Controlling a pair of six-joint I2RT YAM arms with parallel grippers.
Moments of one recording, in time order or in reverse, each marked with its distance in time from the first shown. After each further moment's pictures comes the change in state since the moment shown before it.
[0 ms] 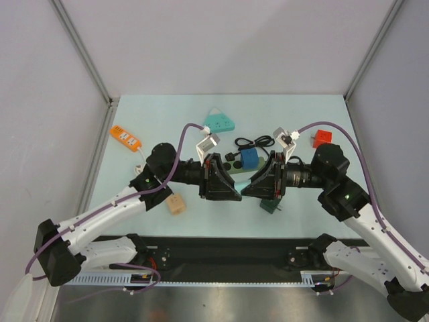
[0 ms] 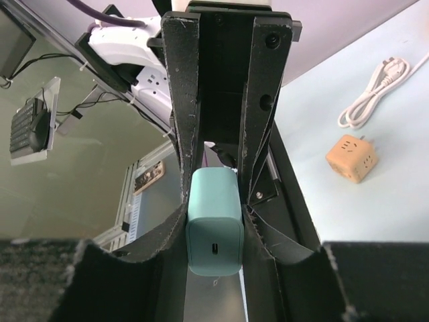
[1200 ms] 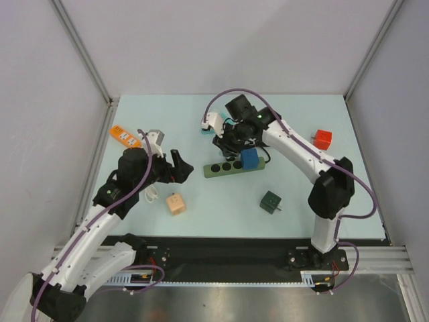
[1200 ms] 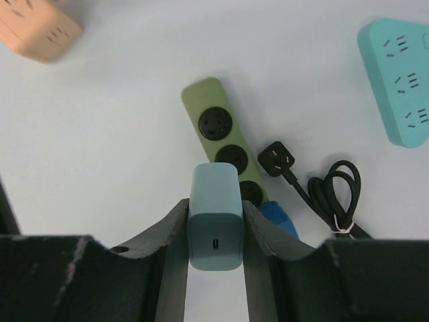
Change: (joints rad) left arm 0.393 -0.281 -0.080 -0.754 -0.781 0.366; right arm 0.018 1.006 0.833 -0.716 0.504 -1.142
